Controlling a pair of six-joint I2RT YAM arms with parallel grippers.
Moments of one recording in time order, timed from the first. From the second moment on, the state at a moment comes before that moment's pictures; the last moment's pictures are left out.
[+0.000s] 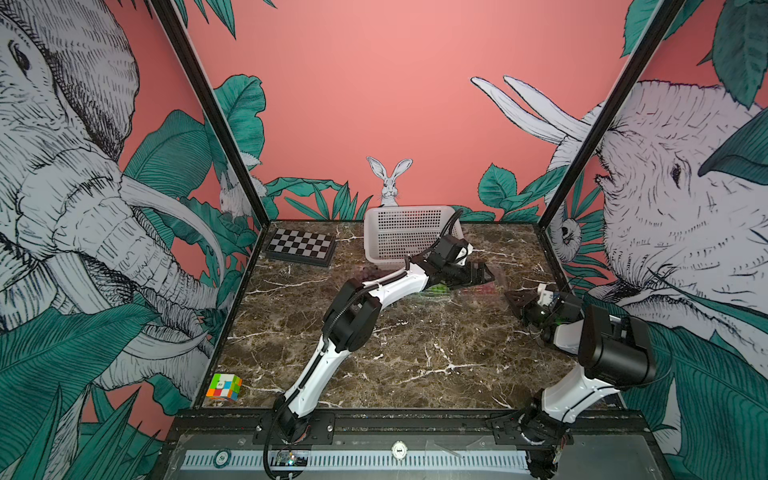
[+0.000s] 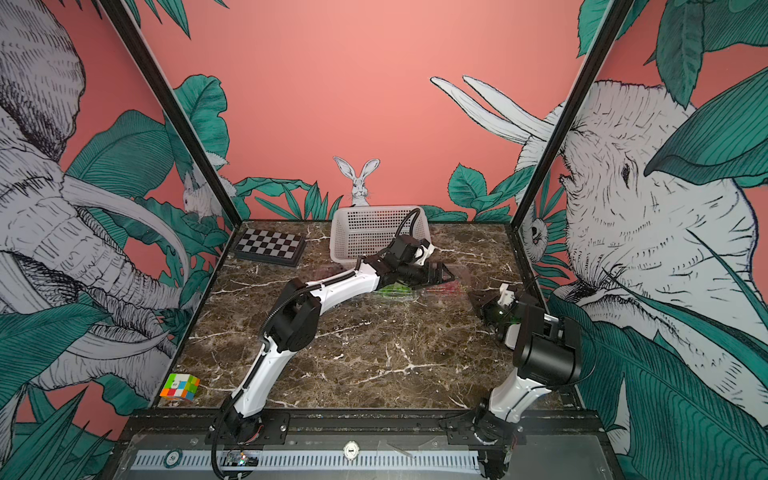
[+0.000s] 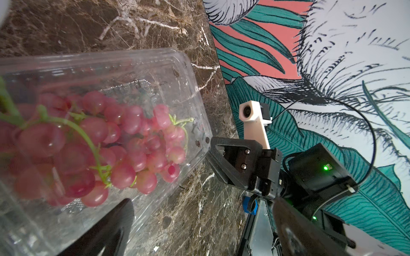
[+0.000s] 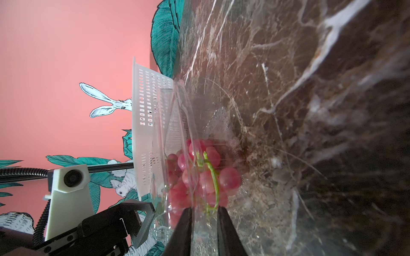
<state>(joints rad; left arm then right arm) -0.87 2.35 2.00 -0.24 0.53 -0.81 -0.40 1.69 0.44 0.71 -0.88 0.95</state>
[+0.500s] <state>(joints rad) -0.87 2.35 2.00 -0.24 0.53 -0.81 -0.40 1.77 0.44 0.88 -0.88 1.01</state>
